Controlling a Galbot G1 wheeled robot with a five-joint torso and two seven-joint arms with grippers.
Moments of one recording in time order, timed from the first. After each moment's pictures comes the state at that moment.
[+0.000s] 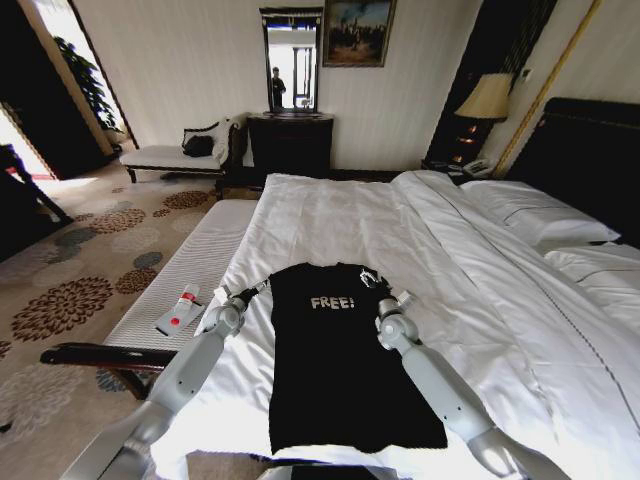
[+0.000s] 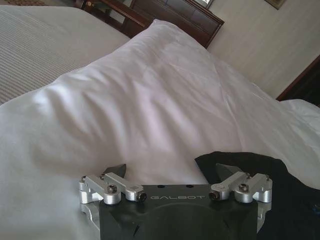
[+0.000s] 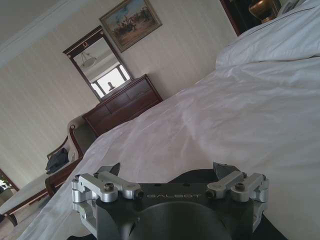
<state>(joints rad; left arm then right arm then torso) 0.63 -1.15 -0.04 -1.17 -1.14 0.19 -0.16 -0.82 1.11 0.12 1.45 1.08 0.13 0.30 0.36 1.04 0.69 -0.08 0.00</state>
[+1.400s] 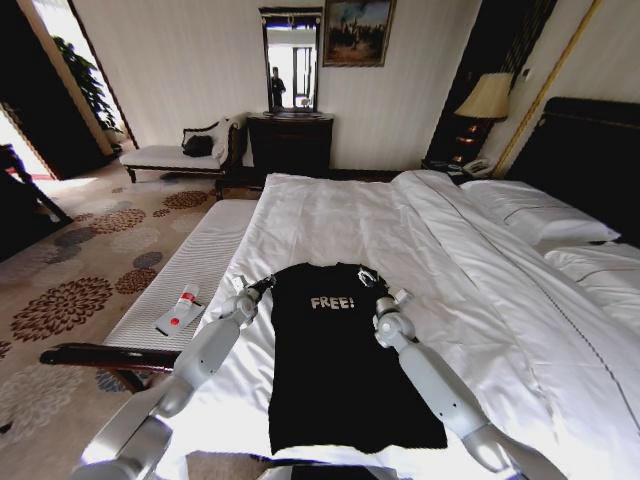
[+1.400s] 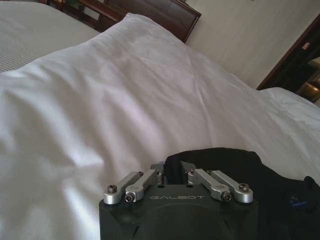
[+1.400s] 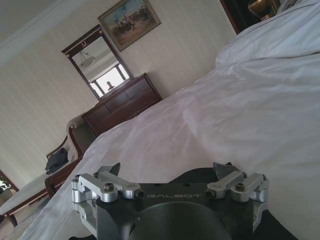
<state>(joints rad) 0.53 -1.21 0.04 -1.06 -1.10 0.18 -0.11 -0.80 1.13 0.11 1.43 1.08 0.13 0.31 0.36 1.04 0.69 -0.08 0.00</state>
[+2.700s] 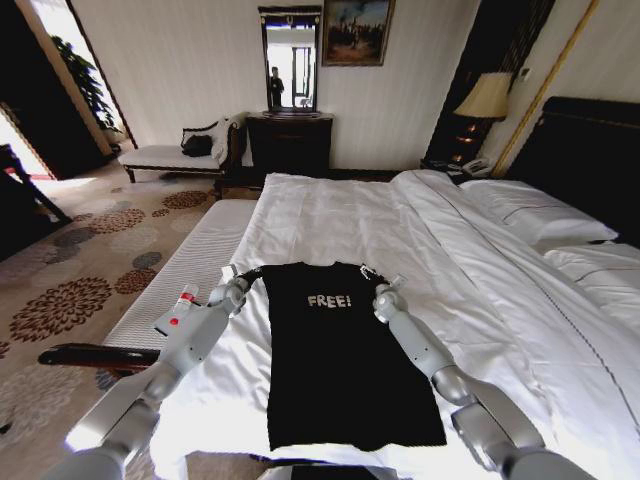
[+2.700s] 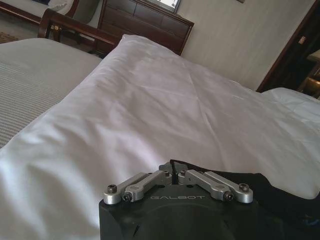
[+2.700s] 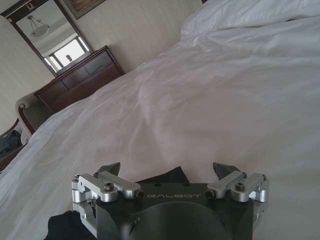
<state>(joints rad) 0.45 -1.14 0.09 -1.03 -1.07 0.18 -0.08 -0.46 1.24 0.08 0.83 1.12 0.05 0.19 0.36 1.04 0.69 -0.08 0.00</state>
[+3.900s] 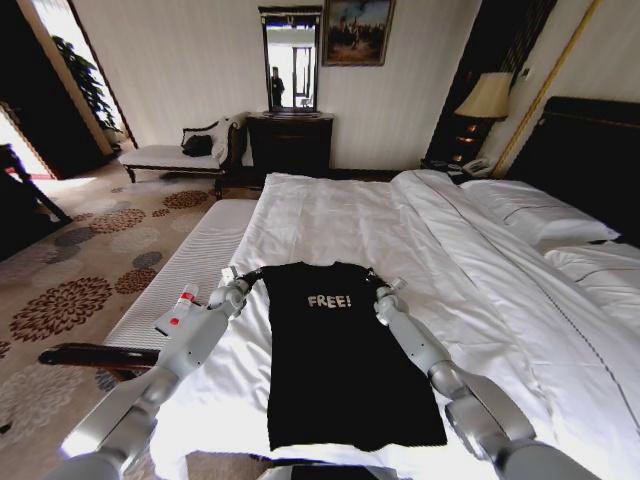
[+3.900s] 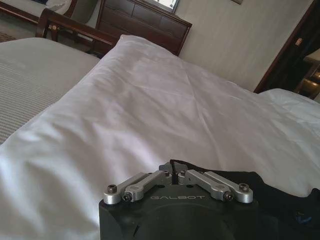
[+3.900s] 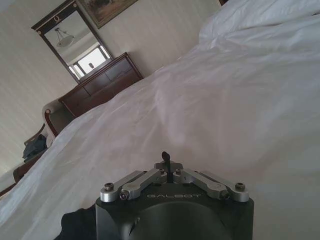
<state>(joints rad) 0.46 -1.13 0.09 -1.06 -1.08 0.18 -0.08 -0.44 1.25 0.07 0.75 1.12 0.11 0.03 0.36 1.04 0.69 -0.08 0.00</state>
